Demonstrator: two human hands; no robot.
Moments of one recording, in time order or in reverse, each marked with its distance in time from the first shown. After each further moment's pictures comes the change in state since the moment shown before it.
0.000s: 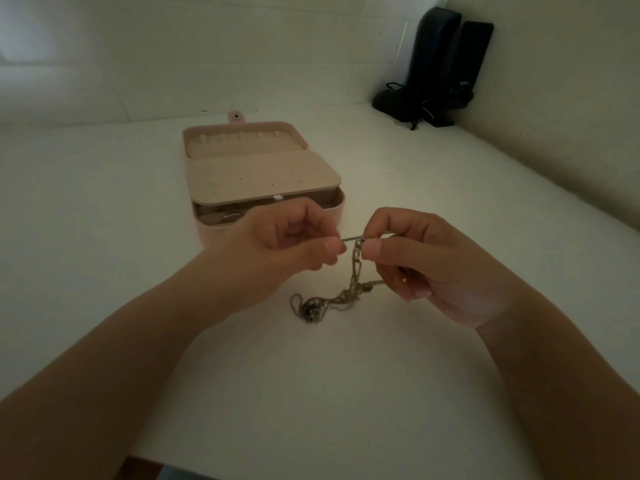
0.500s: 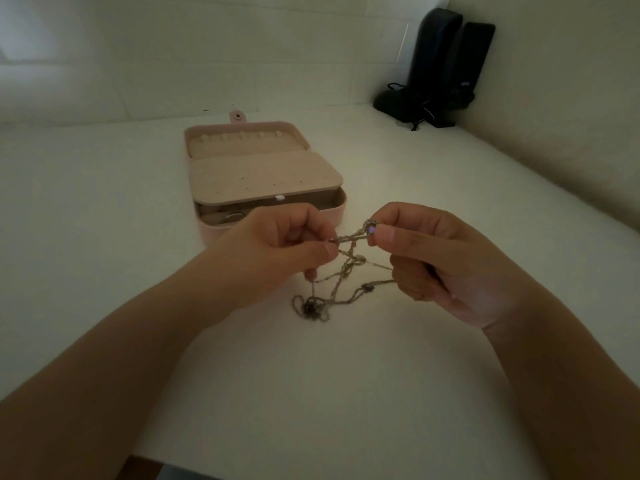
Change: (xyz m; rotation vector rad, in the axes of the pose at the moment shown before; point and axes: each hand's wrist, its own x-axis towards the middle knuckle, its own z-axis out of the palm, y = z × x) left_hand 0.001 -0.001 0.001 0.018 0.040 -0.037; right_hand -0.004 -0.003 -0.003 0.115 -0.029 -0.007
